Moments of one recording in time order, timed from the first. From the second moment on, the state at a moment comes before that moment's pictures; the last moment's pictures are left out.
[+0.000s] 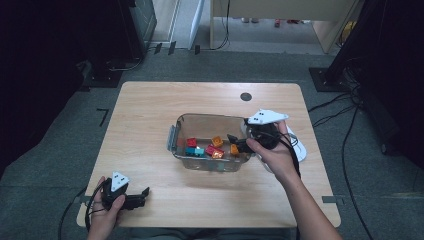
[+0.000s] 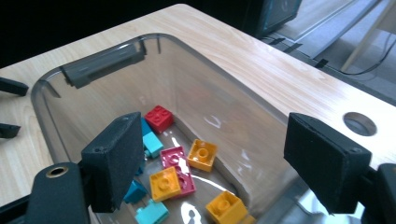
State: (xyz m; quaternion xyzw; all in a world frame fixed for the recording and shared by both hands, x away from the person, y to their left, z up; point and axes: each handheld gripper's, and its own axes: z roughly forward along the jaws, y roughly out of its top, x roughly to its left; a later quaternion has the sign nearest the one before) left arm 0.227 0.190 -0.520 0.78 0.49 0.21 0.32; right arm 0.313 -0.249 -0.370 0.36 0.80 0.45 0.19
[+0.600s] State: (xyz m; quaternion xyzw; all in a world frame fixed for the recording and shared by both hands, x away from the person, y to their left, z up) left arm 0.228 0.189 -0.520 0.78 0.50 0.21 0.32; right arm 0.308 -0.294 -0.365 0.39 0.77 0.45 0.21
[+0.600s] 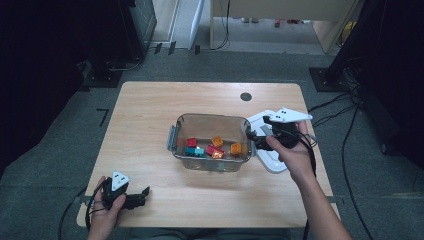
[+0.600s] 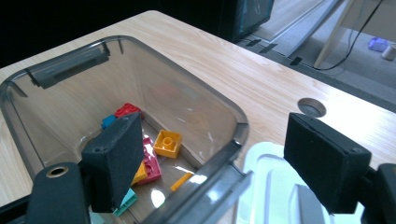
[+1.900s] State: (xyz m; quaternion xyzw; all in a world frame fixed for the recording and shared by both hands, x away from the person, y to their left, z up) left arm 0.229 0.188 -0.520 0.78 0.50 0.21 0.32; right arm 0.306 -0.385 -0.411 0.48 0.72 0.43 0.23
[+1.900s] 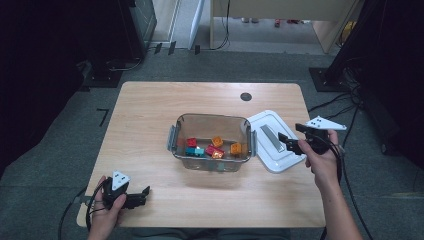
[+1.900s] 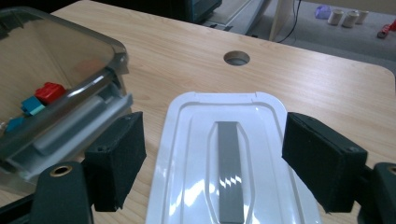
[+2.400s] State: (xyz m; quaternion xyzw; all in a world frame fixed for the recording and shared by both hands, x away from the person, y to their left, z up) left arm 0.229 0.188 -0.520 0.78 0.50 0.21 0.32; right arm 0.313 -0.390 -0.436 0.50 0.72 0.42 0.22
